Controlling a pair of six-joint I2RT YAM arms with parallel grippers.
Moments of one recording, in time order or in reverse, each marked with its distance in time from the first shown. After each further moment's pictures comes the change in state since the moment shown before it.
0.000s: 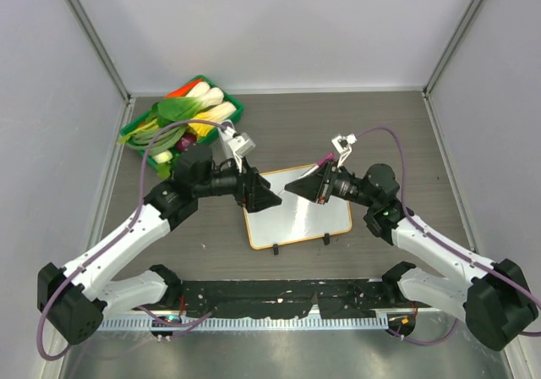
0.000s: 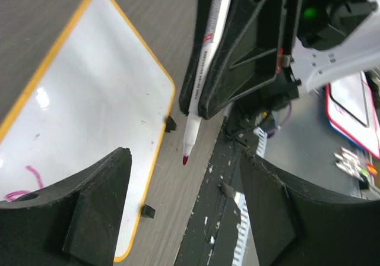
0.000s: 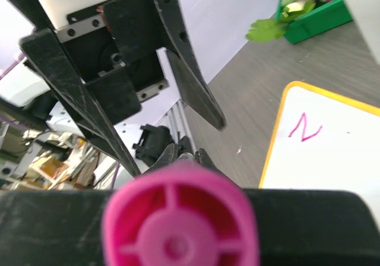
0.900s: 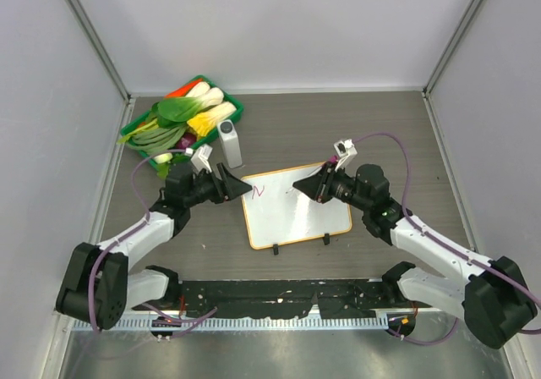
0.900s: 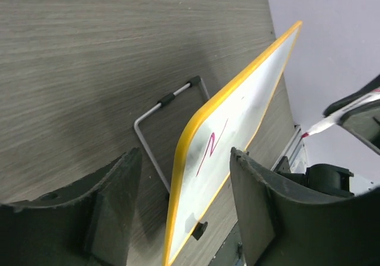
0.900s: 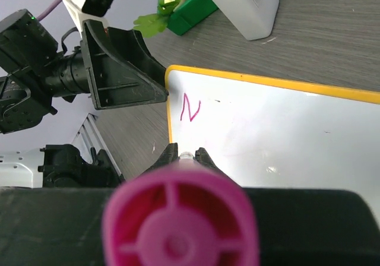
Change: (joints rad) left arm 0.348 0.083 -0.436 0.438 -0.146 -0.402; right arm 0.000 -0.028 -0.019 -0.293 0.322 -0.217
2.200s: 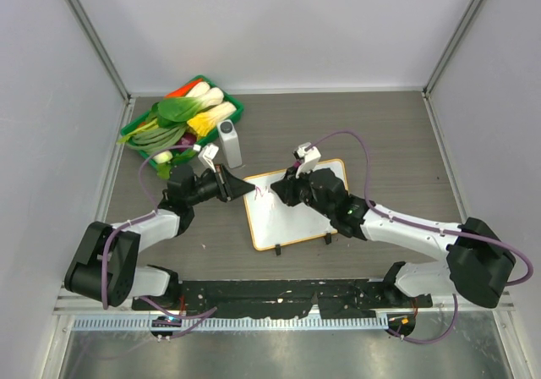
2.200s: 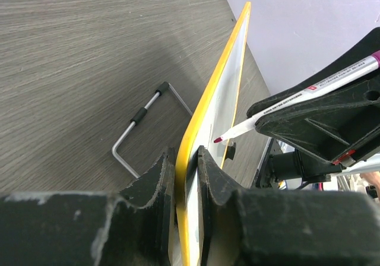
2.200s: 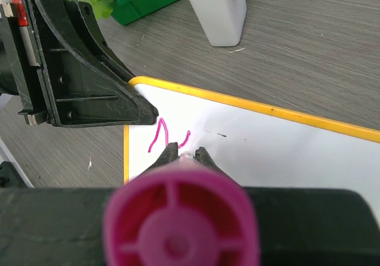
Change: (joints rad) left arm 0.001 0.160 -0.044 0.384 0.166 0.016; right arm 0.328 0.256 0.171 -0.040 0.487 -0.230
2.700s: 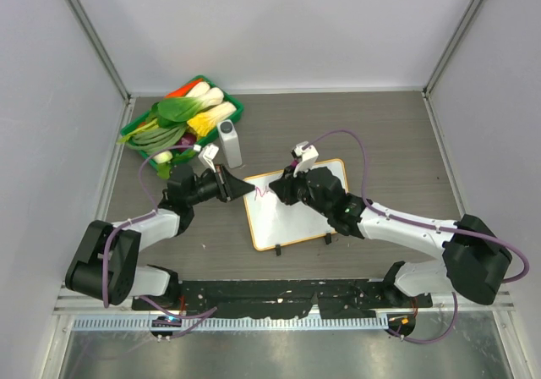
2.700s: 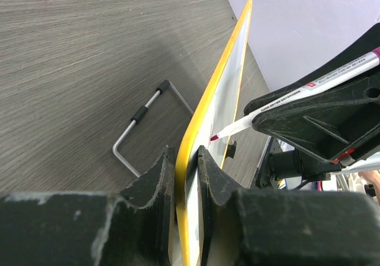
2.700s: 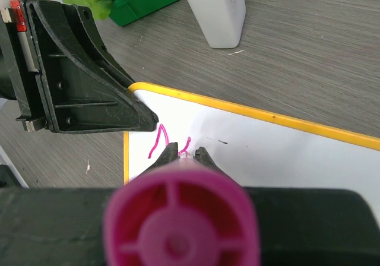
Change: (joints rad) left arm 0.001 0.007 0.000 -0.002 0.011 0.003; right arm 0.006 0.035 0.019 0.011 0.005 -0.001
